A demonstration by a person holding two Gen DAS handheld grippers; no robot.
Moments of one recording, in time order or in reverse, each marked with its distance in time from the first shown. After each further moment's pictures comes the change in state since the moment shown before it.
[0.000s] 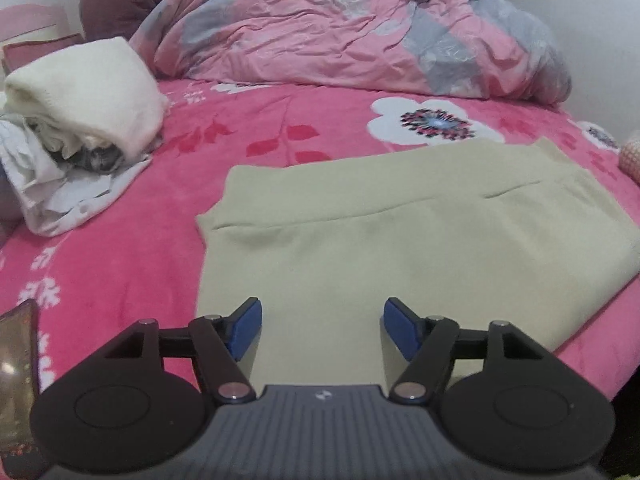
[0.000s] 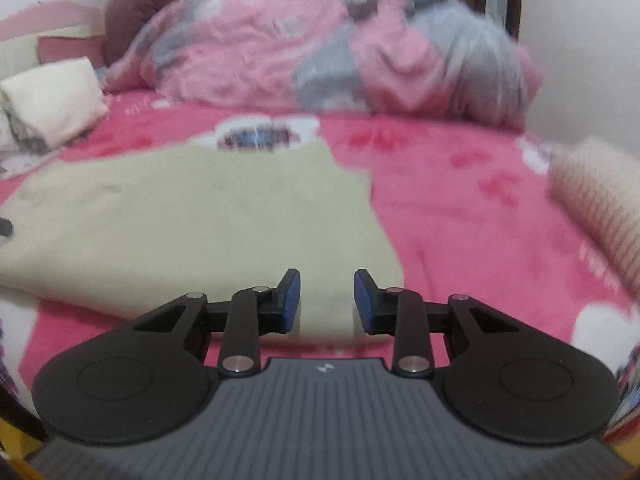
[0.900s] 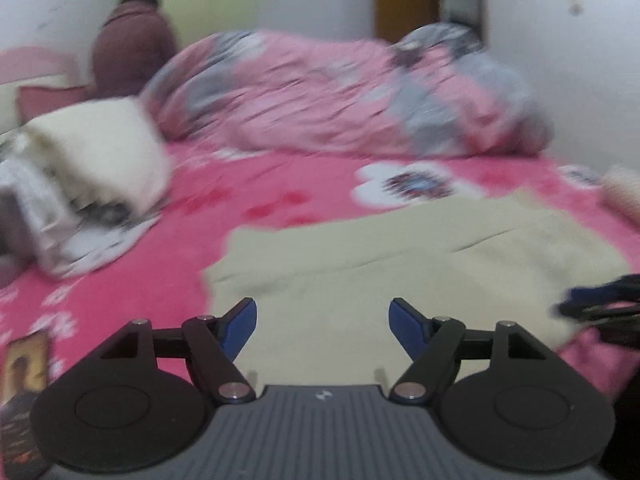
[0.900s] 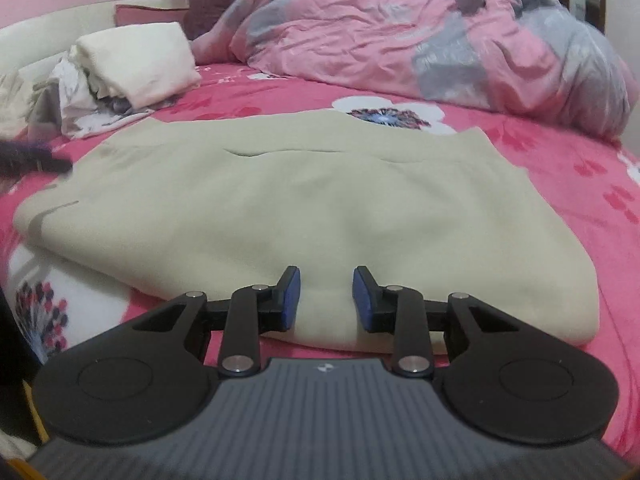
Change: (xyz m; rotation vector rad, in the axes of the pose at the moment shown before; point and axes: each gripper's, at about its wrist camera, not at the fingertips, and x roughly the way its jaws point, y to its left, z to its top) left arm -0.047 -0.016 -0.009 0.038 -0.240 -0.061; right arm 0.031 0.080 -0.018 -0.106 0.051 0.215
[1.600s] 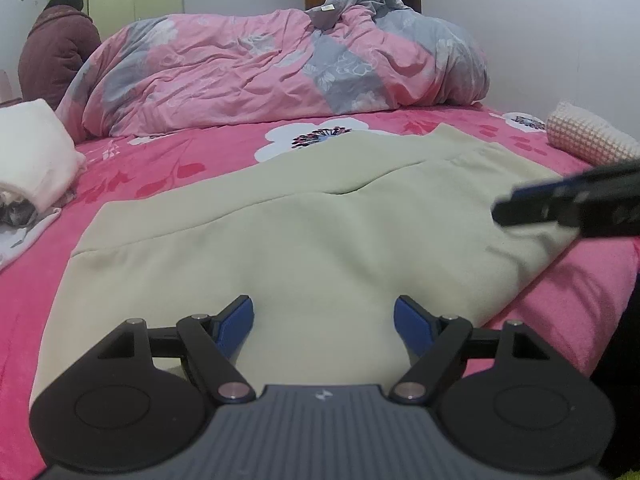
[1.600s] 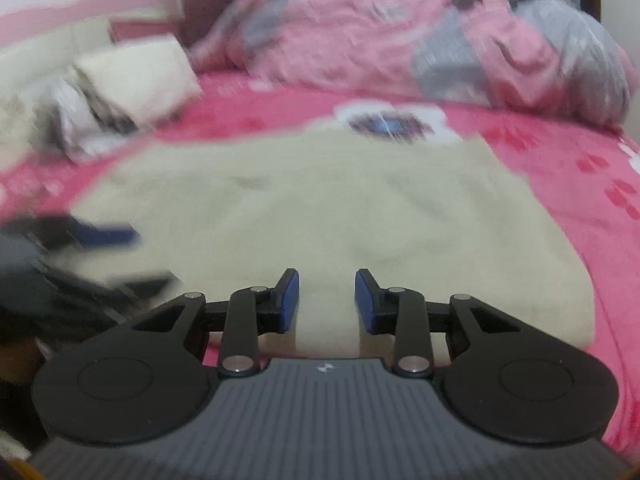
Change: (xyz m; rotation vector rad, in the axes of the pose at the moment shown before) left arm 0.054 -0.077 -0.037 0.106 0.065 -0.086; right arm -0.014 0.006 0.027 0.074 -0.016 0.059
